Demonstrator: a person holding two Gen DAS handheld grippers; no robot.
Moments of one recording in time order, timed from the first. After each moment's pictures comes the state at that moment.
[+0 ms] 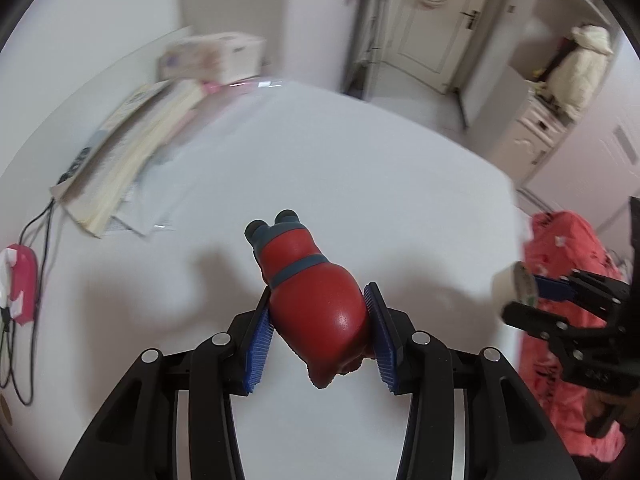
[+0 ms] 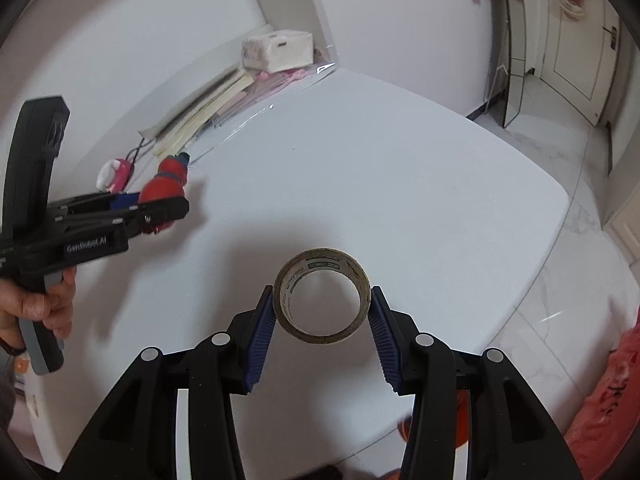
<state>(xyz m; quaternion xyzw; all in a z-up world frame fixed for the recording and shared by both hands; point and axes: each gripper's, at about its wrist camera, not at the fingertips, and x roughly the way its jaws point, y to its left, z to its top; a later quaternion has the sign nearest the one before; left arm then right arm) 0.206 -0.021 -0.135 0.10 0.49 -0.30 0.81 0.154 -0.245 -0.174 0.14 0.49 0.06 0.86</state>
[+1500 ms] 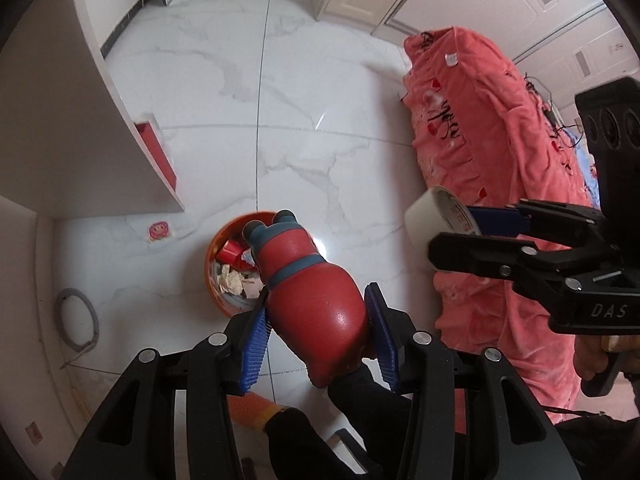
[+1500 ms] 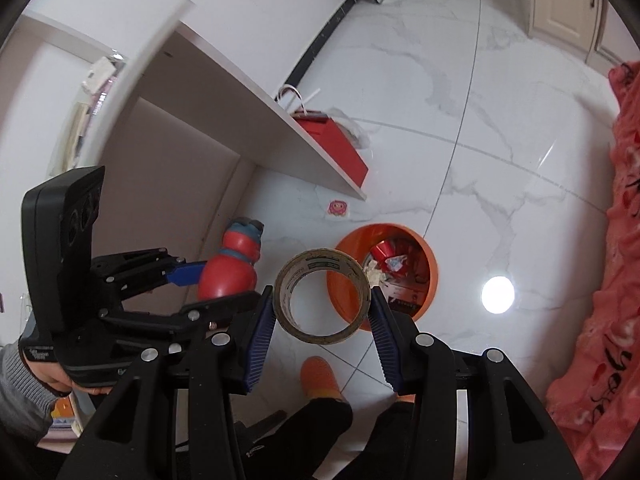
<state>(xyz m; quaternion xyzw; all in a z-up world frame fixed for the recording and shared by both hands) 0.060 -0.298 -0.350 0.23 0.61 -0.48 0.59 -0.063 -0.469 -0.372 0.34 0.56 -0.03 0.76</state>
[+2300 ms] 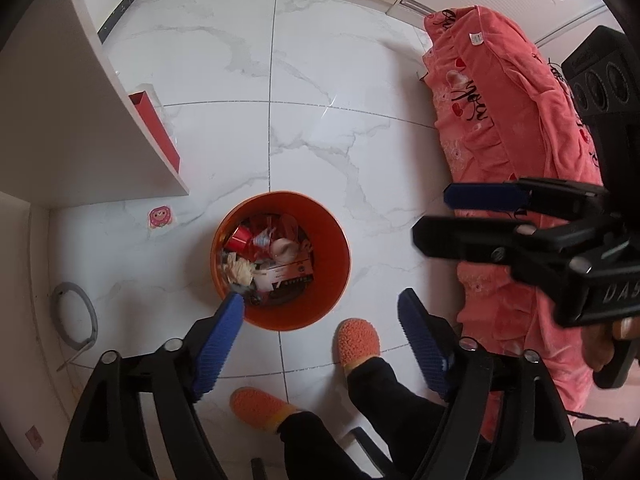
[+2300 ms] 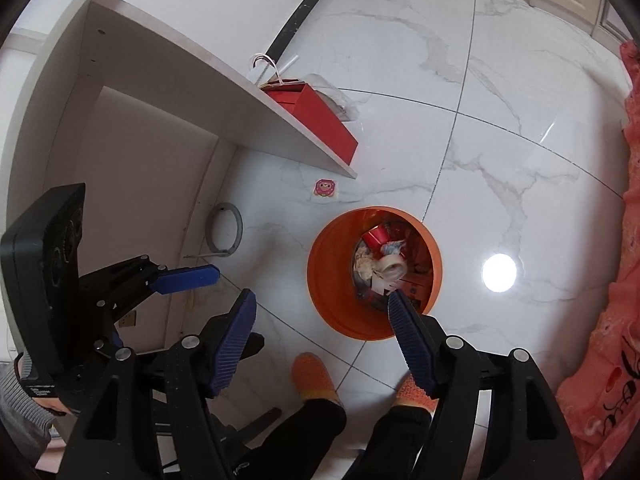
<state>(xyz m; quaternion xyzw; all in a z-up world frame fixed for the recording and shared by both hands) 0.068 -0.298 -0.401 0.25 0.62 -0.46 0.58 -0.033 -0.475 -0.444 0.35 0.58 -0.03 0.73</state>
